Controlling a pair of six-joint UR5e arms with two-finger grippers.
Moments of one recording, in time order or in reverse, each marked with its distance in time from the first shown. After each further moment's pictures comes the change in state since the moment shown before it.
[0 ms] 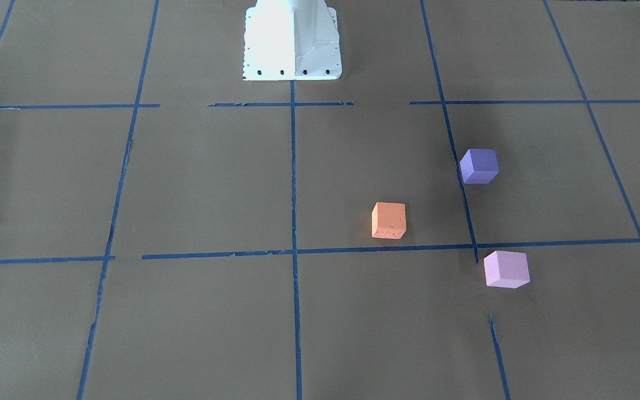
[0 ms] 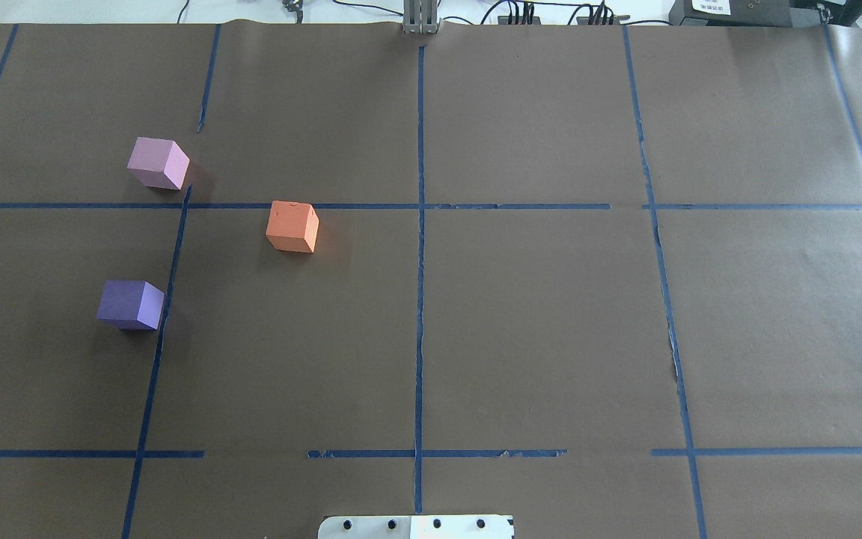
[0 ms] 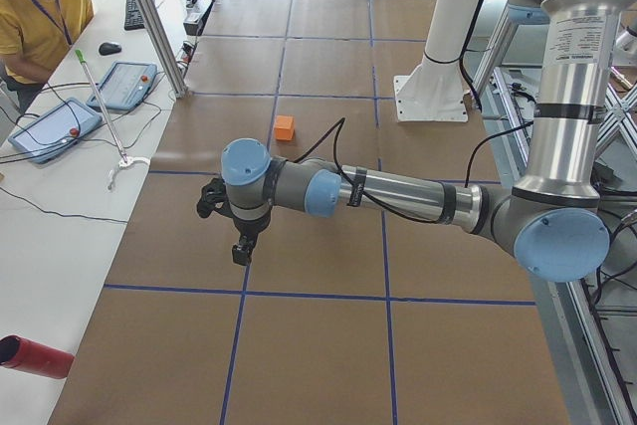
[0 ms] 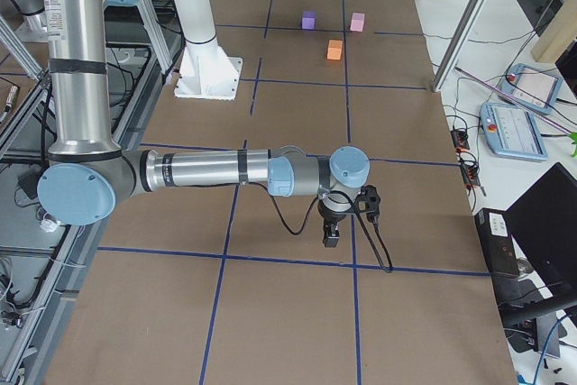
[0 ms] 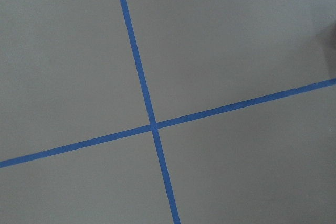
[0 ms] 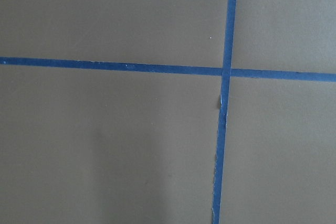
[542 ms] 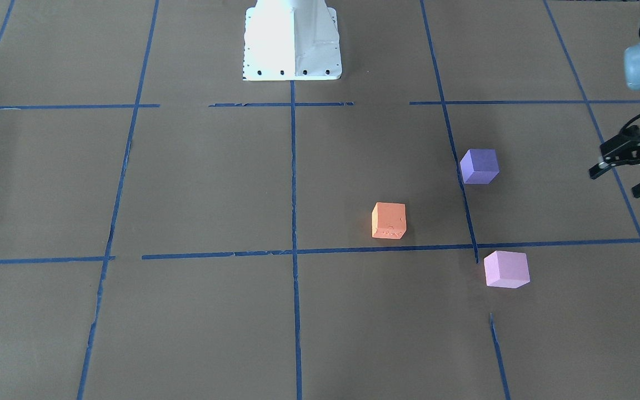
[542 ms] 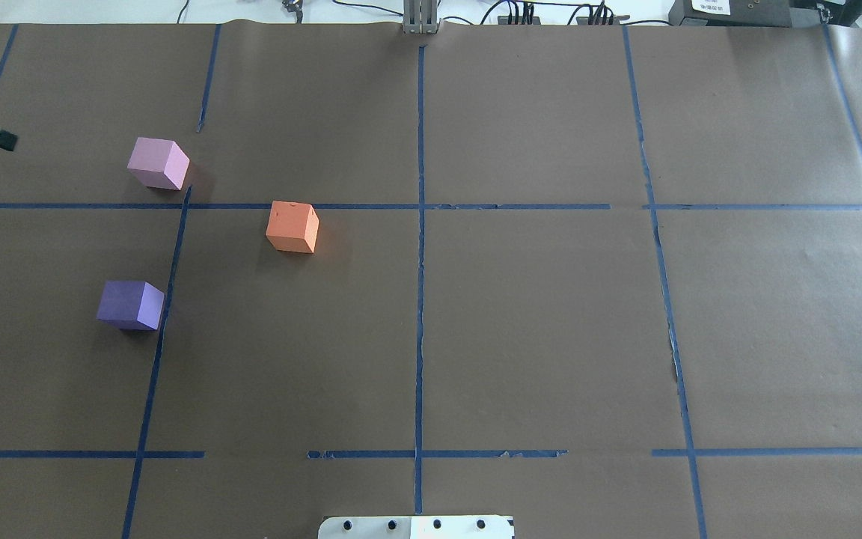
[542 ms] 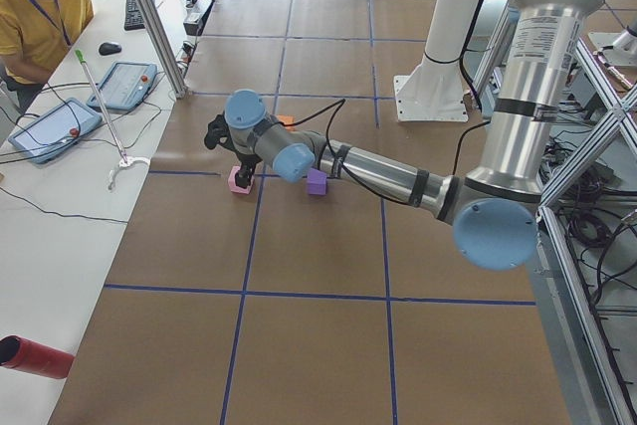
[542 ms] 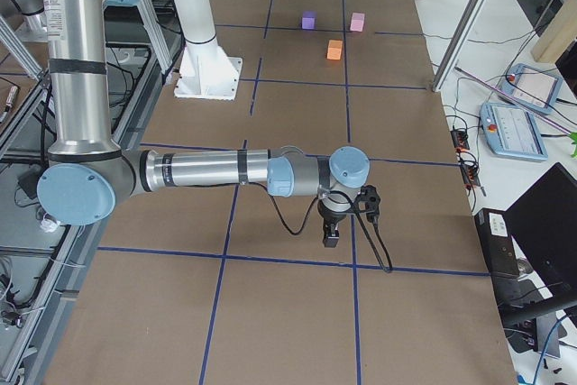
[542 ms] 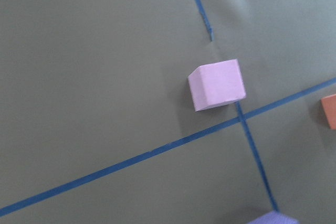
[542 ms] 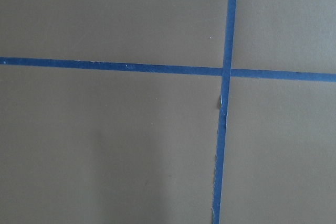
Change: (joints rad) left arm 0.292 -0.174 -0.002 -0.302 -0.028 -0.602; right arm 0.000 0.000 0.000 0.000 0.000 0.000
